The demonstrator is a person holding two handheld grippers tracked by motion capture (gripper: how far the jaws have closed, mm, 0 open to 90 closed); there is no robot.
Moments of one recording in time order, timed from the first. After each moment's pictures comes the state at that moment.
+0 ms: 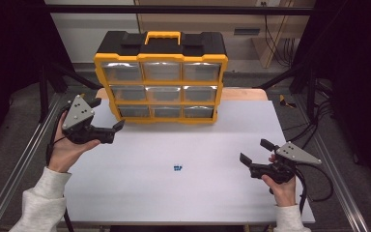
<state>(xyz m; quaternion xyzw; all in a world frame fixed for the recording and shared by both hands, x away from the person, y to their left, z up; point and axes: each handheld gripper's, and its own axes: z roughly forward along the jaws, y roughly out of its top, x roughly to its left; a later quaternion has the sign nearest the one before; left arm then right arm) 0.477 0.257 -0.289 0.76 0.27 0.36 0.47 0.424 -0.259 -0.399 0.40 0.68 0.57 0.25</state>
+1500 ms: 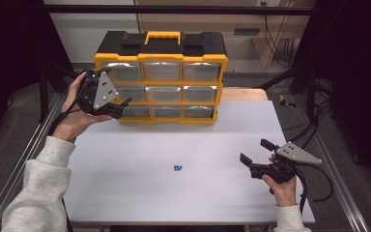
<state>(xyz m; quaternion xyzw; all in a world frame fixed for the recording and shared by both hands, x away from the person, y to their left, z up) 0.535 0.229 -0.257 0.80 0.12 0.49 0.33 0.424 -0.259 -0.399 0.39 0.68 0.57 0.25</state>
